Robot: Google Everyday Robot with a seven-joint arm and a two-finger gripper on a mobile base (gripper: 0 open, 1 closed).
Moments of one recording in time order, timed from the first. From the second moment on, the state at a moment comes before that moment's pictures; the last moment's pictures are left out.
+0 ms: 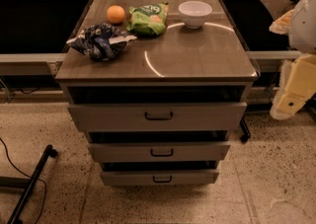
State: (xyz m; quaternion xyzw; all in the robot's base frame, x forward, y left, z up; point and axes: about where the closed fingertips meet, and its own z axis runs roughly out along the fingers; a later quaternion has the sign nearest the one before) arm 0.438 -0.216 0.976 -0.60 0.78 -0.04 0.16
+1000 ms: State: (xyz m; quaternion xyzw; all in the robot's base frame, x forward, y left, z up) arm 0.421 -0.160 0.907 -0.62 0.75 0.09 0.21
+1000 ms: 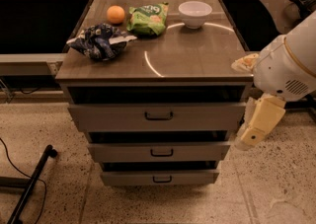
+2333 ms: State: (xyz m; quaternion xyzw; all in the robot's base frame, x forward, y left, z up) arm 0.416 -0.156 0.819 -0.63 0.73 0.14 0.22
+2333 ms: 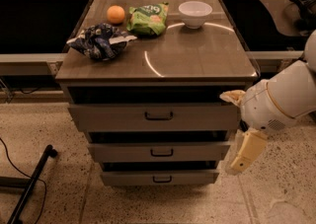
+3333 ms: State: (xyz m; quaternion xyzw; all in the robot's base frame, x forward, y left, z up) arm 0.452 -0.182 0.758 -0.64 0.74 0.08 0.20
